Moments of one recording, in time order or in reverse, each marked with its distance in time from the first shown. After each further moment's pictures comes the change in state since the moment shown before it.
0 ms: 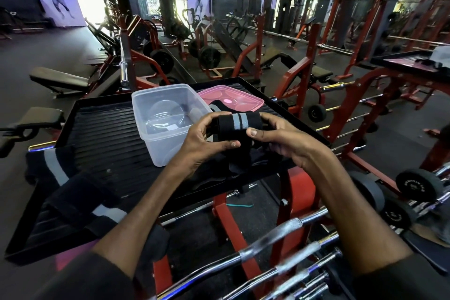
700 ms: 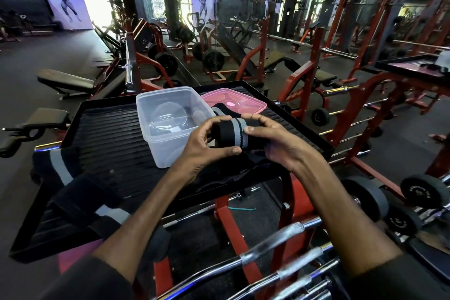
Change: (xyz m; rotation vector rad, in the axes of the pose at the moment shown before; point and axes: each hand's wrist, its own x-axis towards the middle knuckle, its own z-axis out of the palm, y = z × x) left_hand -0.003 -0.011 -0.004 0.031 0.017 0.011; right_hand 0.015 0.007 0.012 0.185 0.026 0.019
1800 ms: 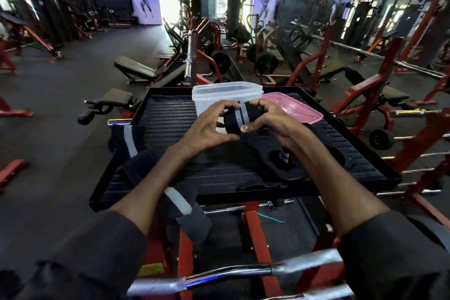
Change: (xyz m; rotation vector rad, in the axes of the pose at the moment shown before) left_hand -0.001 0.016 -0.109 0.703 0.020 0.179; right_hand 0.112 0.007 0.076 -0.395 -0.100 0.021
